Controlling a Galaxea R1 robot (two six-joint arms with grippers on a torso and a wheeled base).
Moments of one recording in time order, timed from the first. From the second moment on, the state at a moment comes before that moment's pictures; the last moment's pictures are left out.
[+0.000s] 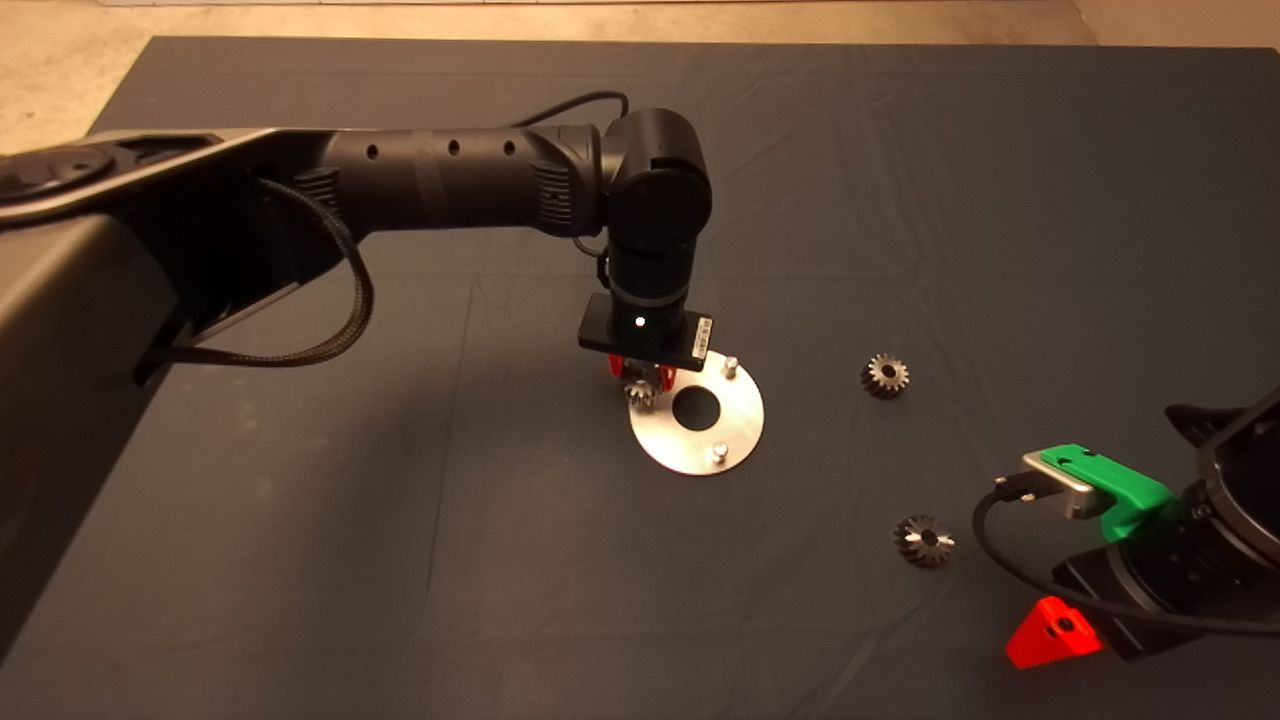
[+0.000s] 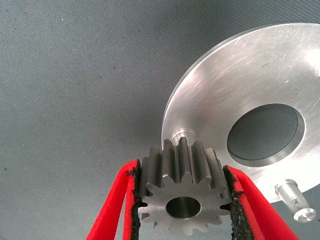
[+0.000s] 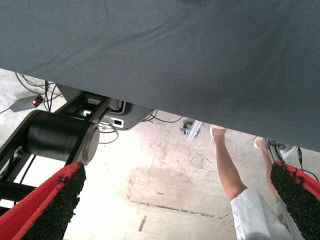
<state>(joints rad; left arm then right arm) -0.40 2.94 -1.42 0.26 1.53 -1.29 0.40 2.12 -0.43 0.05 -1.53 1.50</state>
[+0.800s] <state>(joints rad) -0.40 2.94 -1.42 0.26 1.53 -1.29 0.40 2.12 -0.43 0.05 -1.53 1.50</state>
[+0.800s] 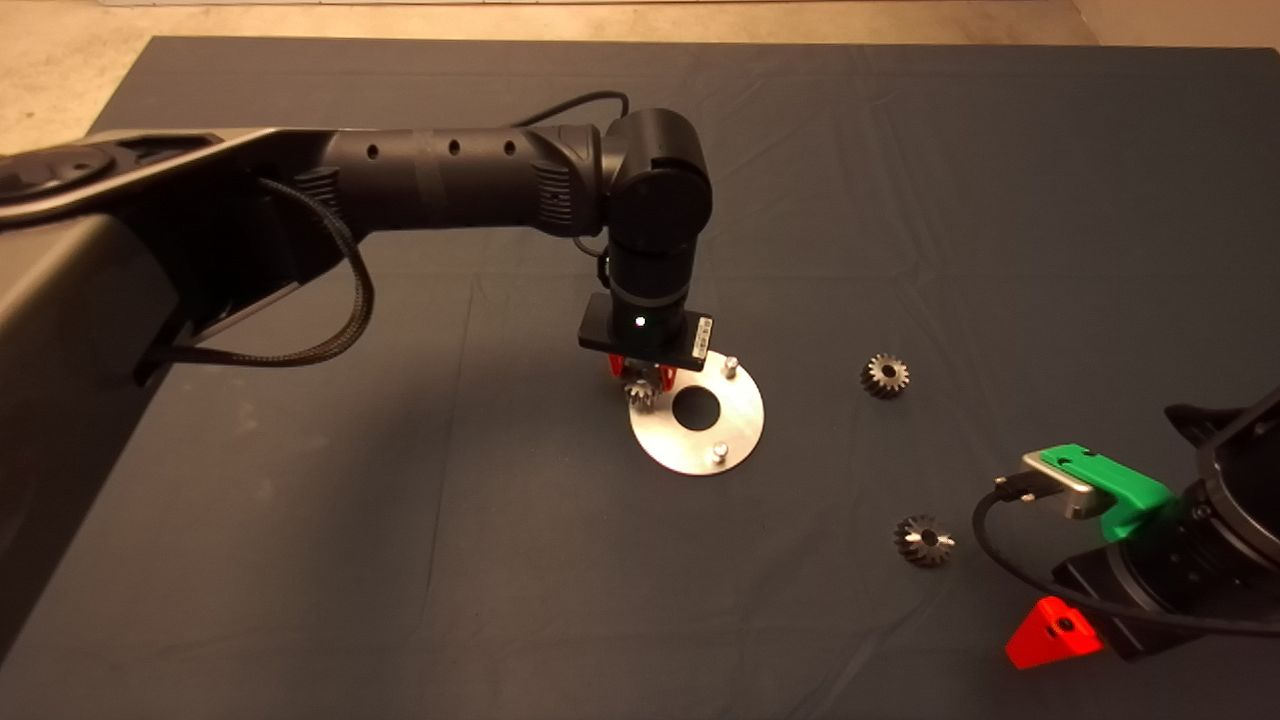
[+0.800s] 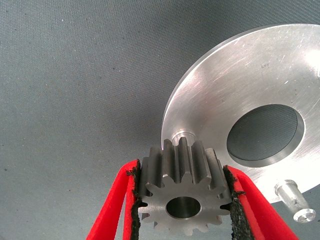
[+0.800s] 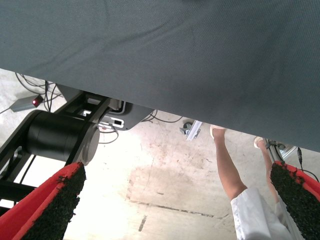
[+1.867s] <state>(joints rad) -0.40 2.94 -1.42 0.26 1.53 -1.30 0.40 2.12 -0.43 0.05 -1.53 1.50</state>
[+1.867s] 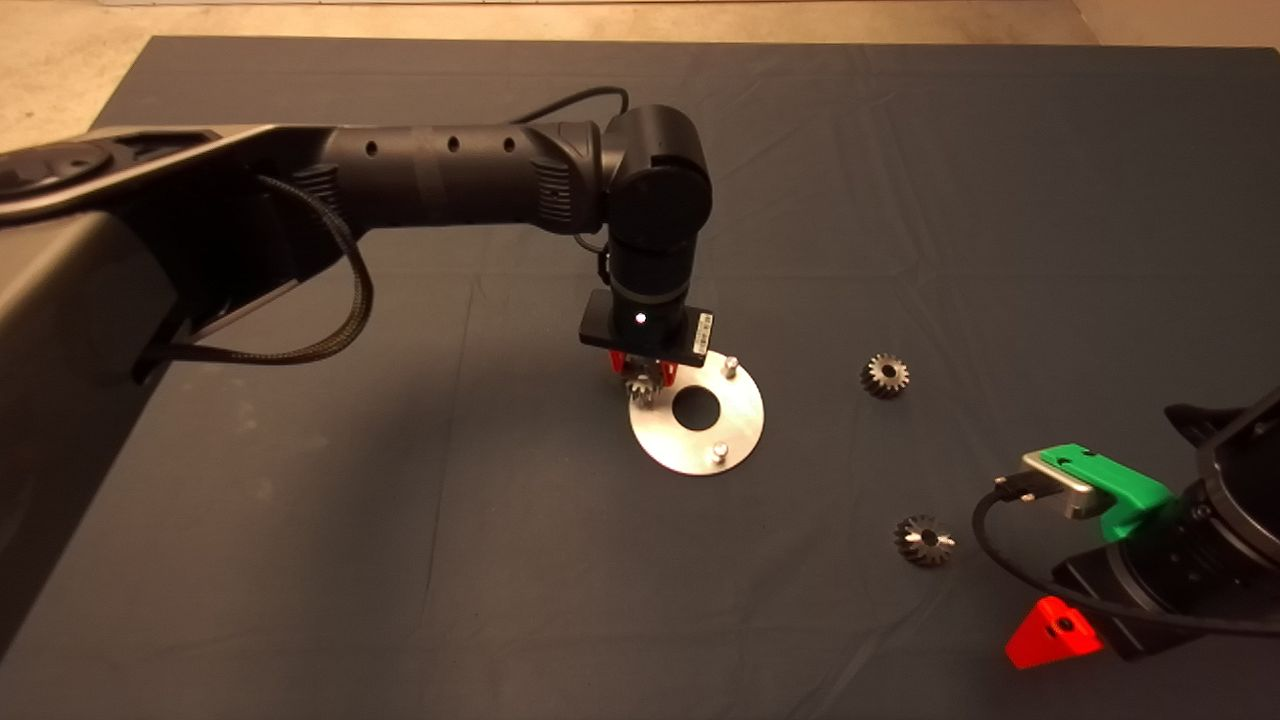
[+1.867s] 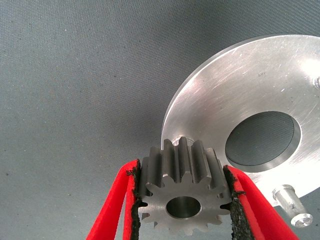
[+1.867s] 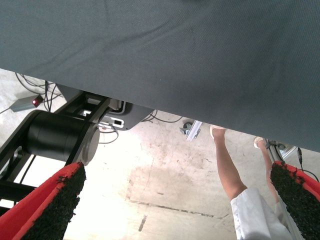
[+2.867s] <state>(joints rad) -0.36 2.95 -1.41 0.28 1.53 -1.31 0.40 2.12 -0.43 0.05 -1.53 1.50</state>
